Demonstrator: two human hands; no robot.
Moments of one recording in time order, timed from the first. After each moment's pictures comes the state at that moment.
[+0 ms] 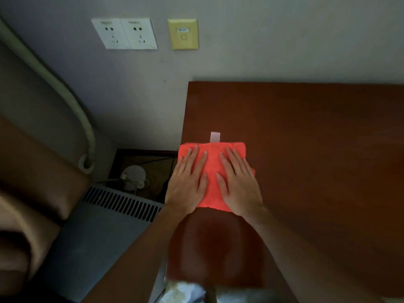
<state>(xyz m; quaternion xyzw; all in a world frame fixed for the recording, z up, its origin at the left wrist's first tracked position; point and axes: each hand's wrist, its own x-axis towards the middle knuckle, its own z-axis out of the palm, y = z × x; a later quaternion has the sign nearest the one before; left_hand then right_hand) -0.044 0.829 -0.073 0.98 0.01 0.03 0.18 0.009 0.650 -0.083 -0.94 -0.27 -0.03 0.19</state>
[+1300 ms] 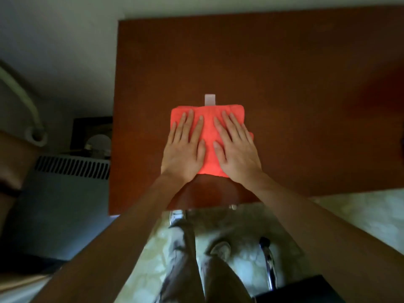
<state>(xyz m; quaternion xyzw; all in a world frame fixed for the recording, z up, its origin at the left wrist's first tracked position) -0.055 0.684 -0.072 0.99 -0.04 0.00 0.14 -0.025 0.503 -0.076 -0.96 -0.24 -0.03 0.15</state>
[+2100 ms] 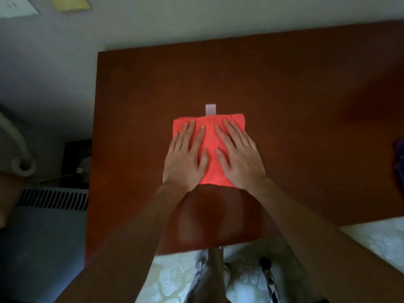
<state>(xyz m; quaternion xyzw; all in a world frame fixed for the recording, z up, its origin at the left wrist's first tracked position) 0.003 0.642 -0.079 0.98 -0.06 0.05 0.17 0.032 0.455 -0.082 -0.96 -0.22 -0.07 0.18</state>
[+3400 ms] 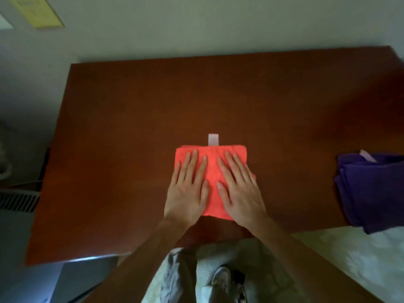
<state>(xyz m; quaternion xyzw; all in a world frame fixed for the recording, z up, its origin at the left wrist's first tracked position) -0.032 0.505 -0.076 0.99 -0.07 0.02 0.14 -0.008 0.321 -0.078 -0.96 -0.22 -0.02 0.16</state>
